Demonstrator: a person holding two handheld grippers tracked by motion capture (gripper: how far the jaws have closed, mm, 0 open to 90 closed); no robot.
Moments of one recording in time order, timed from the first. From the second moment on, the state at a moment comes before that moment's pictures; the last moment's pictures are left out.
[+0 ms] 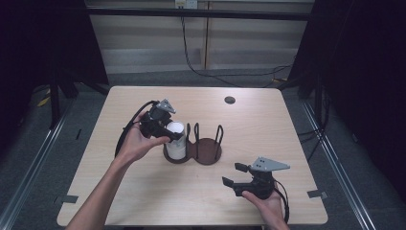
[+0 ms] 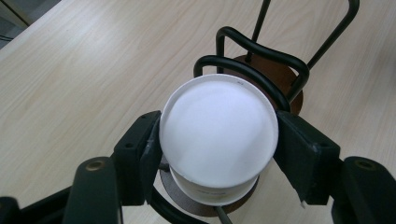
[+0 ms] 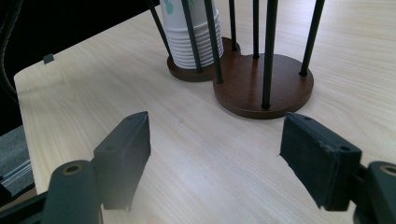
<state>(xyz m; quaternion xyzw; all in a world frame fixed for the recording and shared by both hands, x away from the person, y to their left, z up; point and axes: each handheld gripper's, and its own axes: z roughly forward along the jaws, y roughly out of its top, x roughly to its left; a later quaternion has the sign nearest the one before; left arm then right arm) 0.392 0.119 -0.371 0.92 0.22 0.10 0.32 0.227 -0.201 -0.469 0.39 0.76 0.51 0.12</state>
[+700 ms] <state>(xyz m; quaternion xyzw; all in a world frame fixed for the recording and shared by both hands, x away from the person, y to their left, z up) 0.392 0.122 -0.359 0.91 0.23 0.09 0.33 0.228 -0.198 -0.471 0.38 0.76 0.51 0.11</state>
